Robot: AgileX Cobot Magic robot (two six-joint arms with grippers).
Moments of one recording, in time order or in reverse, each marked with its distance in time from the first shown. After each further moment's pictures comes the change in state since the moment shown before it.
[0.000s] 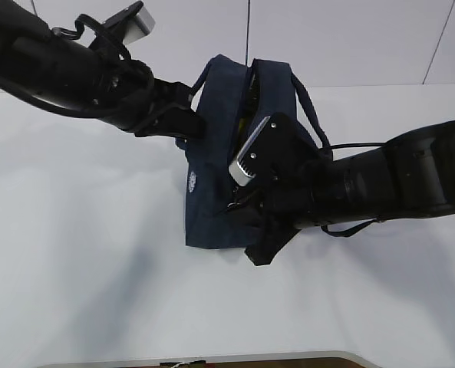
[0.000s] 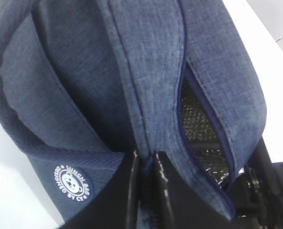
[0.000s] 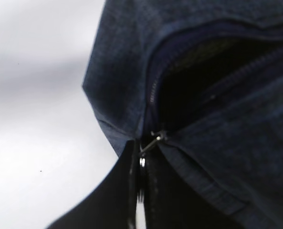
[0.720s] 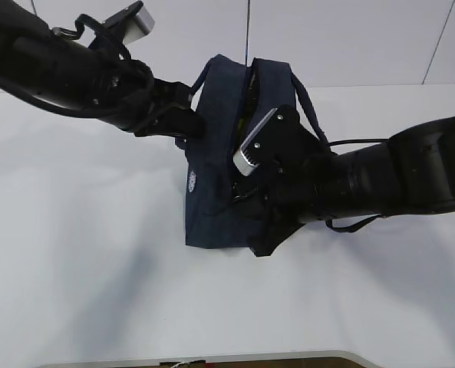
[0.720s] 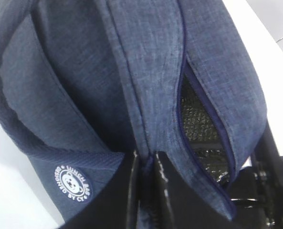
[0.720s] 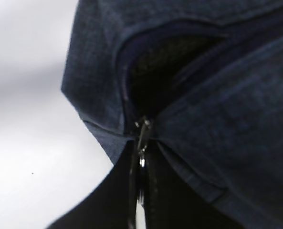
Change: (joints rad) left arm 0.000 0.000 0.000 0.000 0.000 0.000; right arm 0.000 -0.020 -0.001 -0.002 -0.043 0.049
